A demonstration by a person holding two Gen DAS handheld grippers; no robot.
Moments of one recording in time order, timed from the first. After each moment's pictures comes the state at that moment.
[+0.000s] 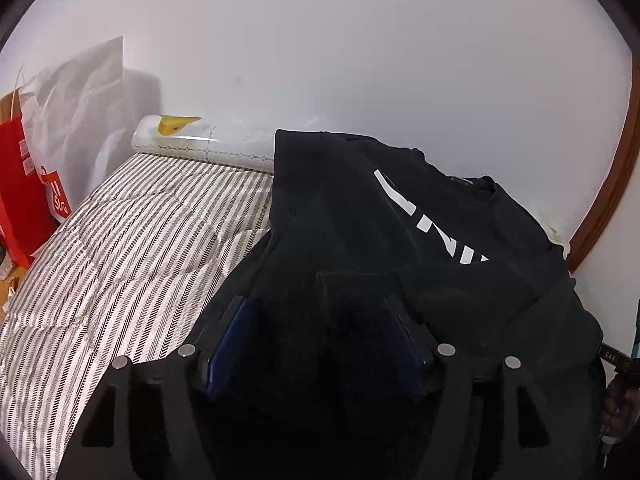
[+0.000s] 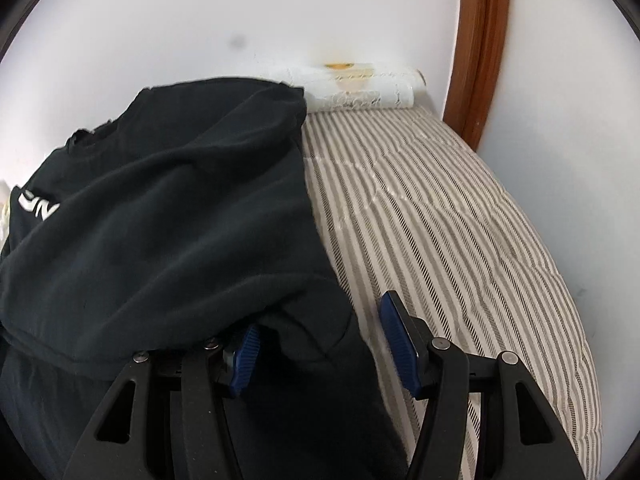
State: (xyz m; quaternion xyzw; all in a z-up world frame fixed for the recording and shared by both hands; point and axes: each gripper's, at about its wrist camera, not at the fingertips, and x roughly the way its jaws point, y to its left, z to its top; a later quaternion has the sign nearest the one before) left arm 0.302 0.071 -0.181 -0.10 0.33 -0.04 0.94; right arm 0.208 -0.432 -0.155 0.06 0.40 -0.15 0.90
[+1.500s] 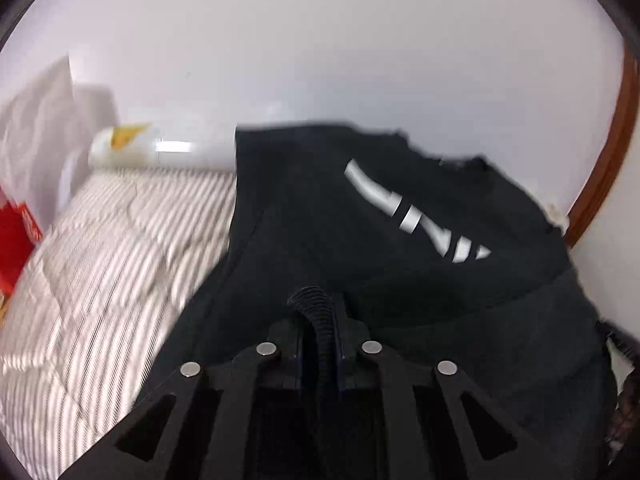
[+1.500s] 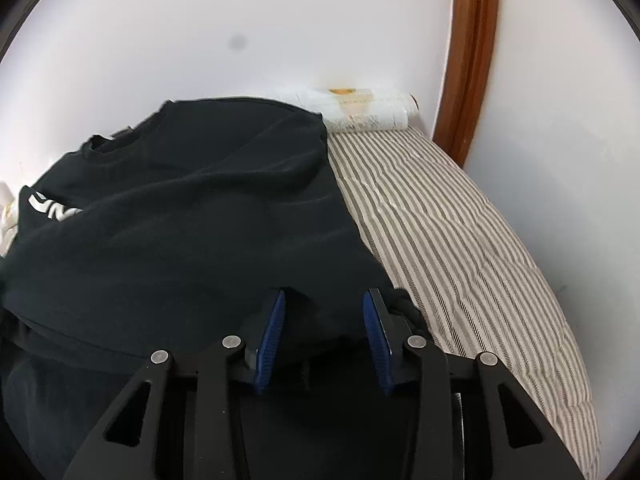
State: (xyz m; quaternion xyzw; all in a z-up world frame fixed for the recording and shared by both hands) left arm 0.343 0.045 -0.172 -0.06 0.37 -0.07 0.92; right arm 0.179 -0.391 -0.127 0.05 0.37 -0.16 0.91
